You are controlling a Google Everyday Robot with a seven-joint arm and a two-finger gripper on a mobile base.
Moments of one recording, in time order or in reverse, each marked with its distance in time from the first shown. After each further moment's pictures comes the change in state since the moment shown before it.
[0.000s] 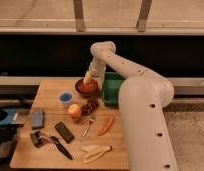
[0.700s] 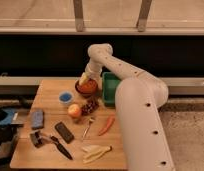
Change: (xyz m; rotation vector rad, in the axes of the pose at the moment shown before) arm 0.001 0.022 0.022 -0.061 0.018 -0.013
